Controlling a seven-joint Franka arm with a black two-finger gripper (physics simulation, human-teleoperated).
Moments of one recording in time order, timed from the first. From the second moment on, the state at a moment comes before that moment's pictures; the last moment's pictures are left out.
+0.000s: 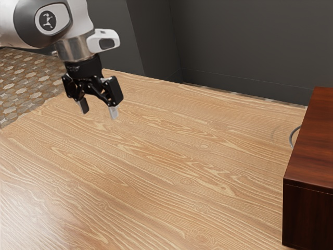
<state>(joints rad) 0.07 0.04 0.07 -1.35 0.02 1.37 -0.04</state>
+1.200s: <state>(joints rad) 0.08 0.45 -0.15 -1.03 -0.25 1.69 -0.19</state>
